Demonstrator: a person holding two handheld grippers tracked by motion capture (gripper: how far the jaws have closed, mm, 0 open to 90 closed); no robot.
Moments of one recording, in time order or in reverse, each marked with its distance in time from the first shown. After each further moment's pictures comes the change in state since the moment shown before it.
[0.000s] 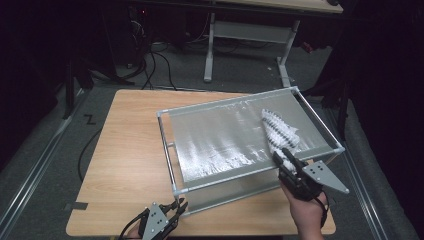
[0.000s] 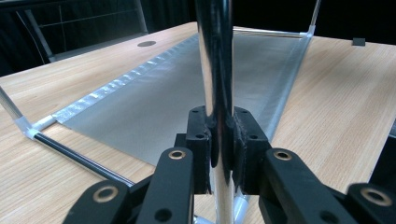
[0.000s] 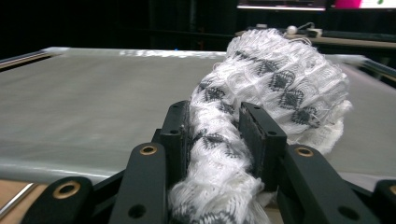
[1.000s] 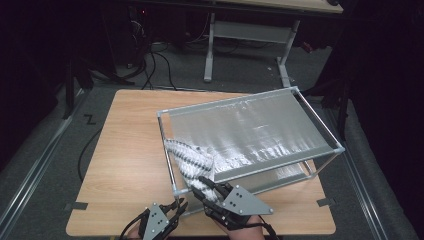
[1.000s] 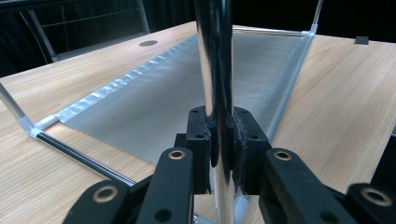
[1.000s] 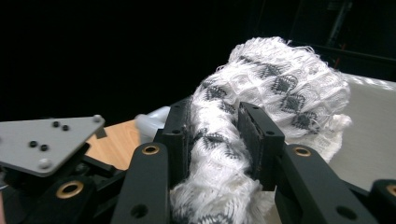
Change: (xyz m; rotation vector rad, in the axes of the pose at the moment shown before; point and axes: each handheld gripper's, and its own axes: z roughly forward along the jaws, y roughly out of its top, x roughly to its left) left arm -0.001 0.000 0.000 0.006 0.006 0.004; right arm 0.165 0.006 0.013 -0.020 0.483 -0.143
